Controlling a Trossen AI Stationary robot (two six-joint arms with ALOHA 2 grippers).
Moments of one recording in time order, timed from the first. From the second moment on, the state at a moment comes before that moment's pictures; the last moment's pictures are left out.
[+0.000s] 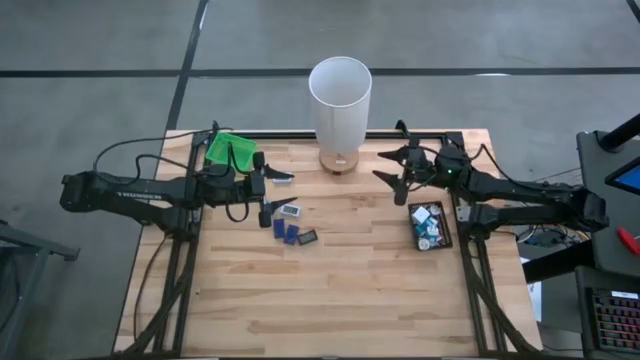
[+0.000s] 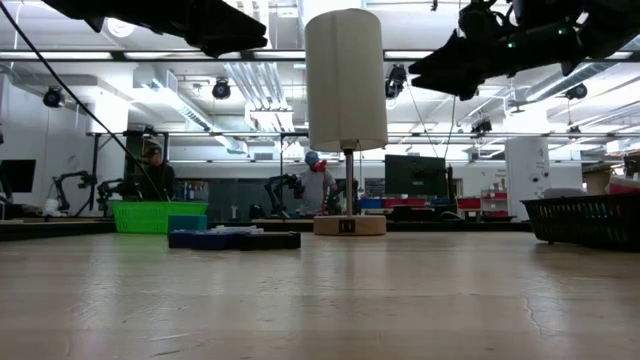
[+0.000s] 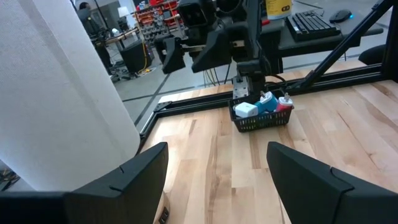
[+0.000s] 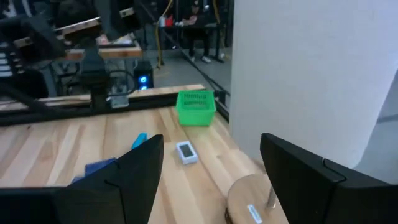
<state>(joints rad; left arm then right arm) 0.06 1.02 0.65 0.19 -0.11 0.26 -0.38 0.92 0.46 0.37 -0.07 -0.01</state>
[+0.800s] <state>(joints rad) 0.06 1.02 0.65 0.19 -0.11 0.26 -0.42 0.51 0.27 0.12 -0.15 0.00</state>
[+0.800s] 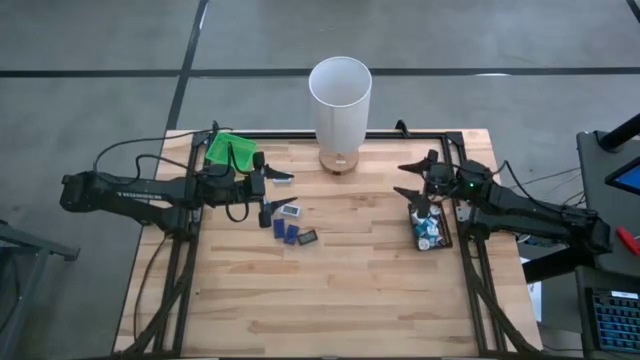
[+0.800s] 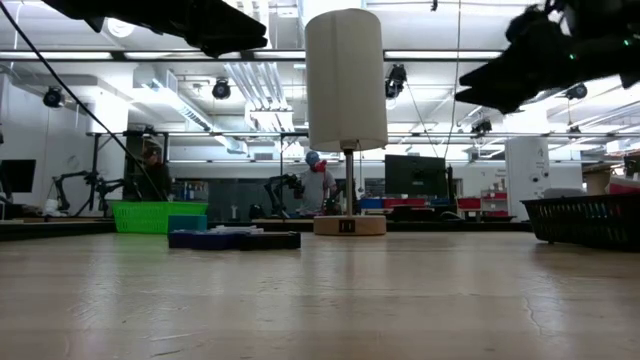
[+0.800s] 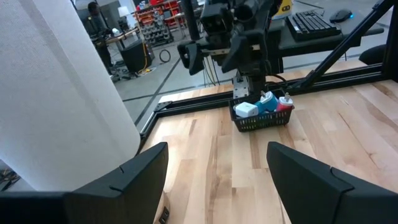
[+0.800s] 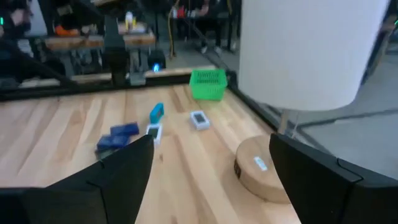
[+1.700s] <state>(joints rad) 0.06 1.02 0.65 0.19 -0.11 0.26 -0.42 0.16 0.01 0.11 -0.05 0.01</state>
